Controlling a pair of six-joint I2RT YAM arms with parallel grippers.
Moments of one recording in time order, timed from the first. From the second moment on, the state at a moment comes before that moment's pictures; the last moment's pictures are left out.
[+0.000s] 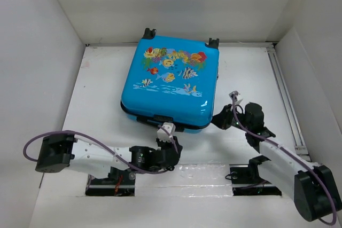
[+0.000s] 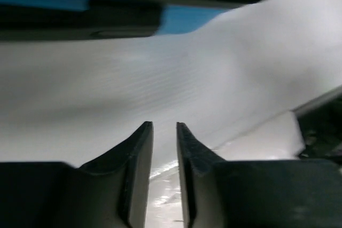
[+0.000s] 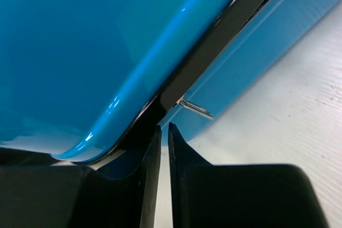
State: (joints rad) left arm -1.55 1.14 0.51 -0.09 -0.76 -1.05; right arm 0.26 0.91 0.25 0.30 -0.63 0.44
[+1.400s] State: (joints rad) left arm -1.15 1.09 0.26 0.34 -0.45 -1.09; right arm 0.43 1.06 0.21 0.63 -0.42 0.20
